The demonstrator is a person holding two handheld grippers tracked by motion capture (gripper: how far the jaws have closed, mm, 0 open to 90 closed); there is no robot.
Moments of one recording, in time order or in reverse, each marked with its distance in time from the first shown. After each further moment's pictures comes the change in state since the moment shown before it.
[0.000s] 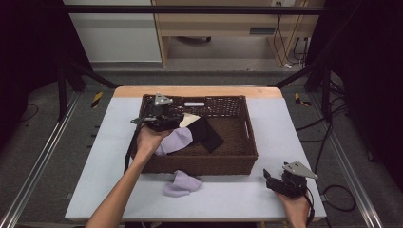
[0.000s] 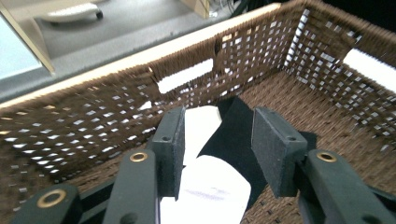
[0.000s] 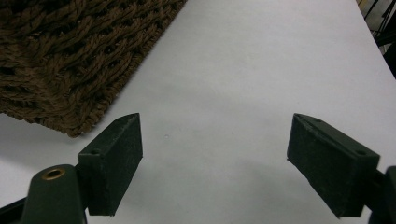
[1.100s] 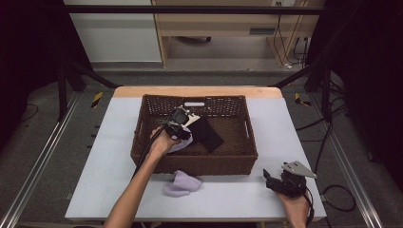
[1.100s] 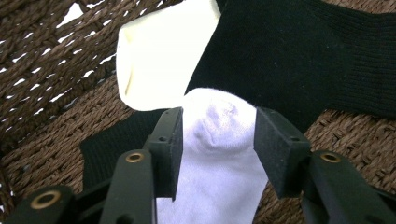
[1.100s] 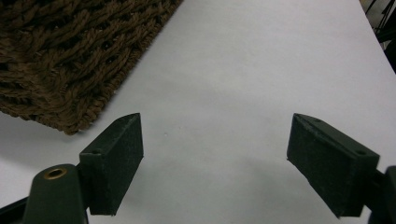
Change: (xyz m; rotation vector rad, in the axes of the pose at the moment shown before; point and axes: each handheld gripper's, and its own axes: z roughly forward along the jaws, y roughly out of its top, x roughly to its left) left arm -0.015 -0.019 0.076 0.413 0.039 0.170; right arm 0.000 0.001 0.002 0.017 -0.007 -0.007
